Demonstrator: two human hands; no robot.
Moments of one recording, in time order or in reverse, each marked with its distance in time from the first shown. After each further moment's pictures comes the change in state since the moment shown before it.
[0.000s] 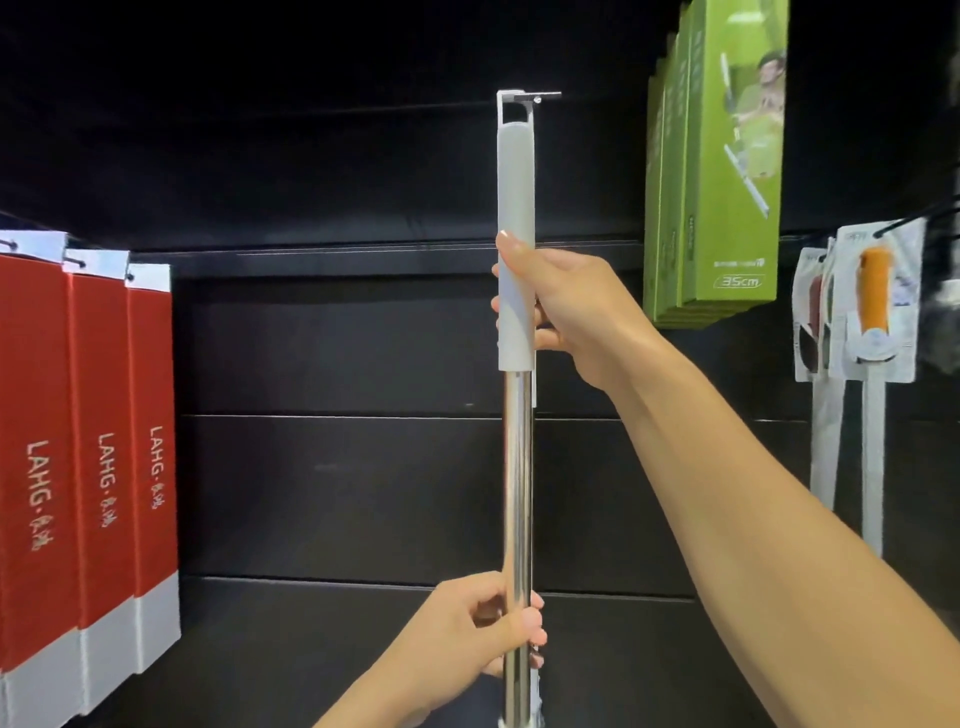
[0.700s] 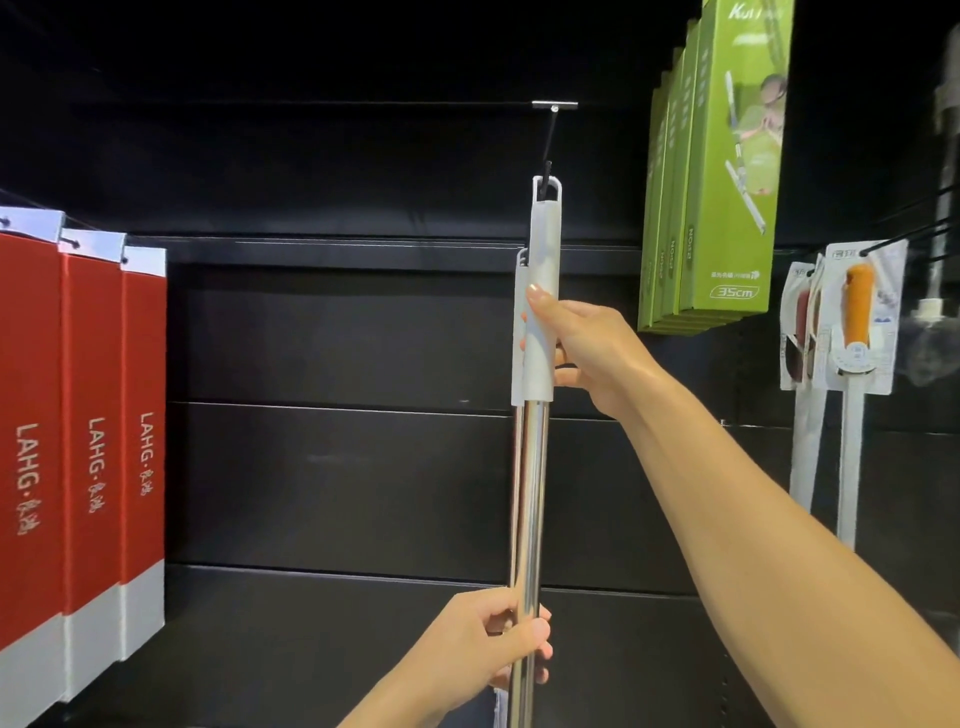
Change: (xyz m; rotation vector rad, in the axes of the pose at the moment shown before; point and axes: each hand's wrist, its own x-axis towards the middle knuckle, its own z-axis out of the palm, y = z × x) left_hand 0.010 -0.024 0.018 -0.093 -0.066 -0.050; right_hand 0.007 0.037 -0.008 -0.035 0.045 0.159
